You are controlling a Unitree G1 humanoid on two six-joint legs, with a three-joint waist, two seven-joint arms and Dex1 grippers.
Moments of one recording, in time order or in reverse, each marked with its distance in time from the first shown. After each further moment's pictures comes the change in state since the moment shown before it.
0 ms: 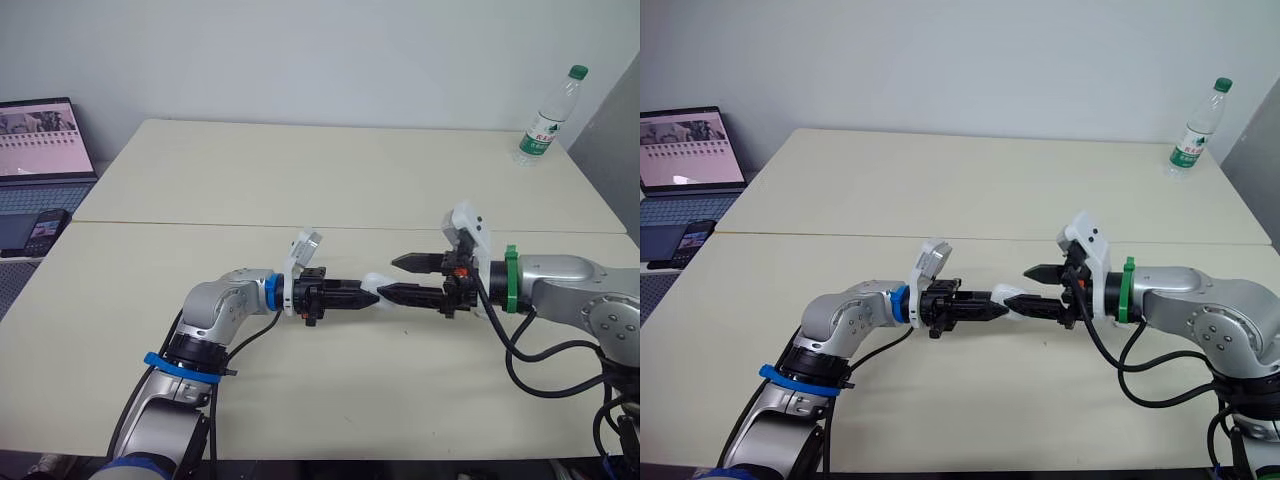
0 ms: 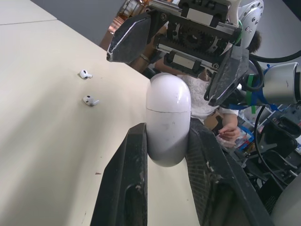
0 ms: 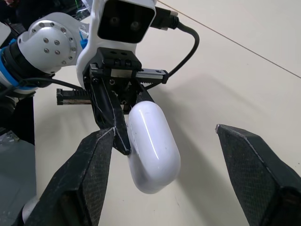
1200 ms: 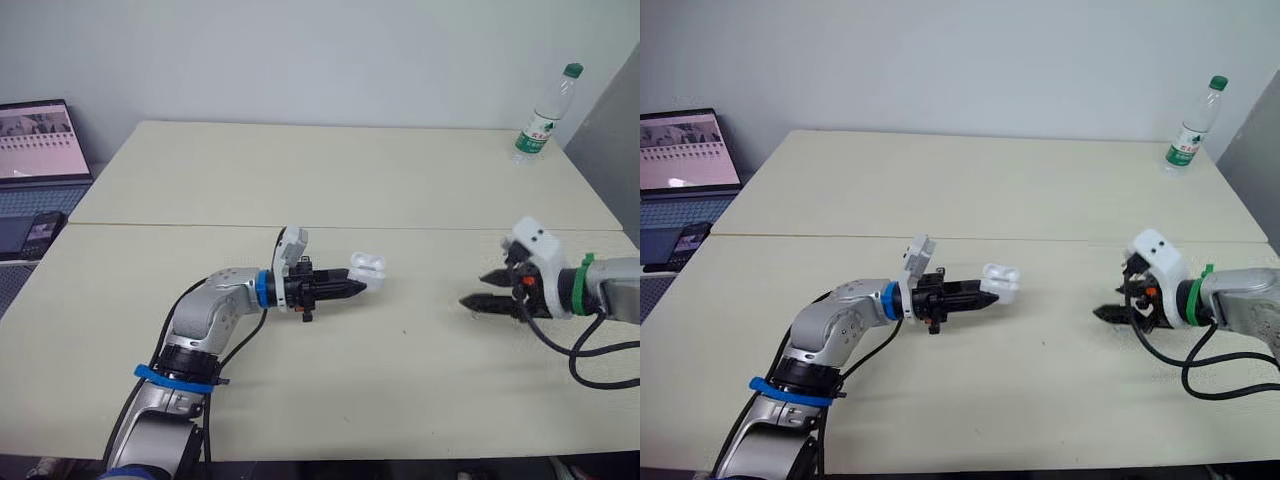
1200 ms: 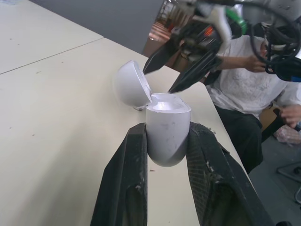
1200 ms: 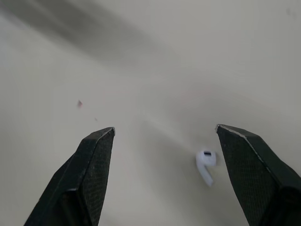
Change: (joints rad) left arm 0.076 0.025 0.042 -0.086 0.089 -0.197 0.092; right arm 0.101 -0.305 0.009 0.097 -0.288 0.181 0.089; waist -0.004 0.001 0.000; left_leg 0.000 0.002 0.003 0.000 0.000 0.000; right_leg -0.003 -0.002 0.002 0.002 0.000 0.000
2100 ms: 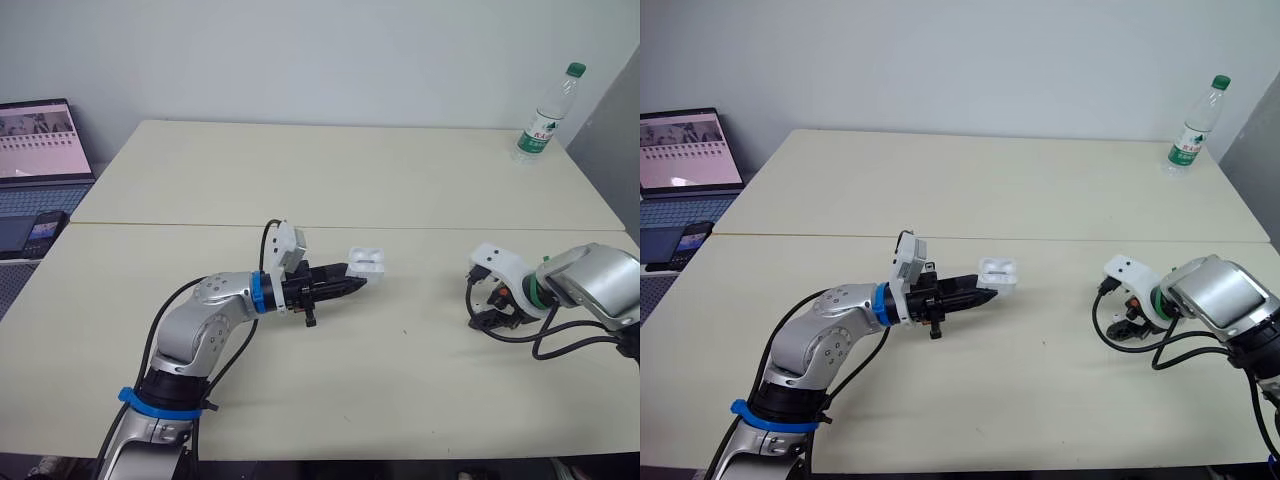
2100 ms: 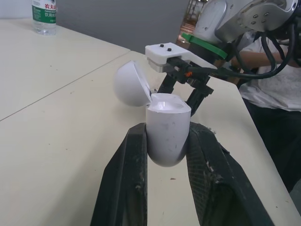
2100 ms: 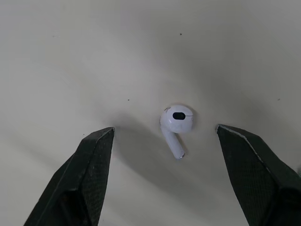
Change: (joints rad) left arm 0.100 0.015 0.017 -0.210 0.004 -0.035 0.182; right arm -0.349 0.066 0.504 0.289 -0.379 0.050 0.214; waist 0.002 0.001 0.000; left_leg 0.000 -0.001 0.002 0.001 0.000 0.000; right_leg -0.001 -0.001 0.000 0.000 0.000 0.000
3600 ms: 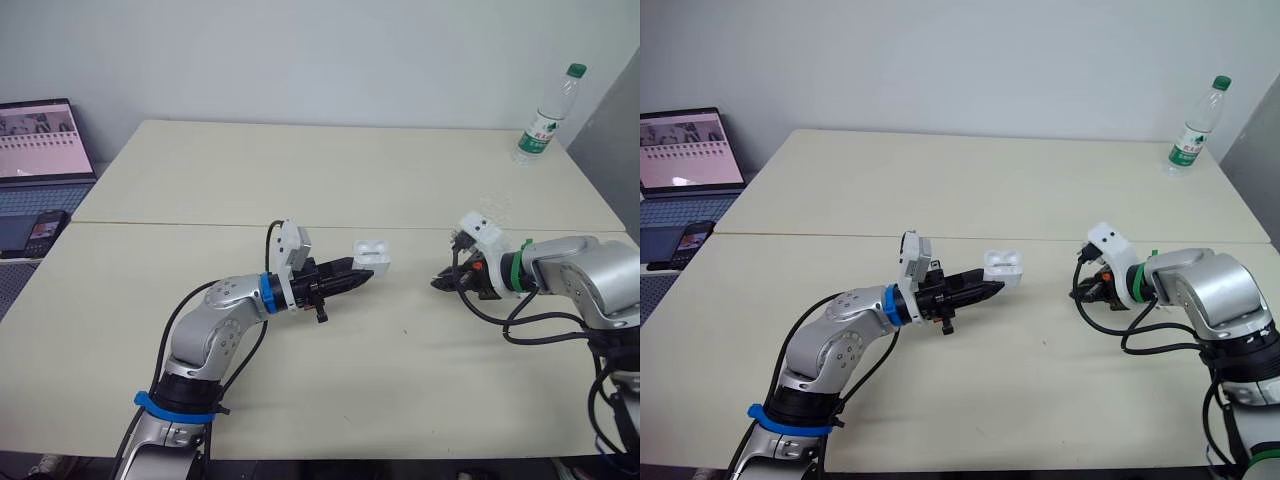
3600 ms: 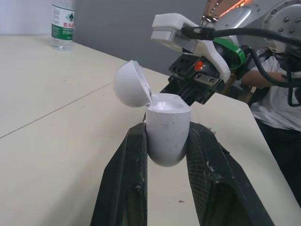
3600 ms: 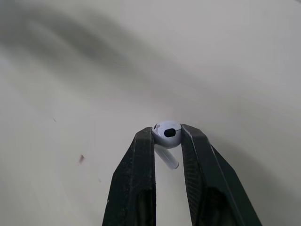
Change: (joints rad) left arm 0.008 -0.082 0.004 0.028 0.008 -0.058 0.089; right arm 0.162 0.328 -0.534 -0.157 0.058 -0.019 -0.080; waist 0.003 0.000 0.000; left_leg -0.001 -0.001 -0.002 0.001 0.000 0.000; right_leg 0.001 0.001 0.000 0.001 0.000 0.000
